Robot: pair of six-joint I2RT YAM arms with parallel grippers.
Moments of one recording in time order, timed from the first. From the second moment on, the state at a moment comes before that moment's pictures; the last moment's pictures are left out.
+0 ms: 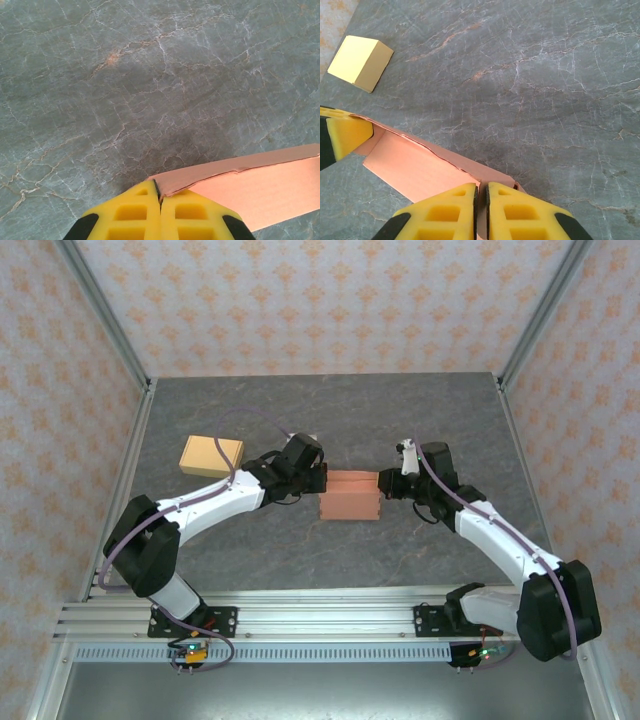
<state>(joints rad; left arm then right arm) -0.69 1.60 1.12 -0.39 -0.05 -0.68 0.35 1.16 0.70 -0.22 -0.33 0.35</state>
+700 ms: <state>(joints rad) -0.79 1.55 0.97 -0.21 -0.30 -0.63 0.36 1.14 0.46 0.20 -0.29 0.46</state>
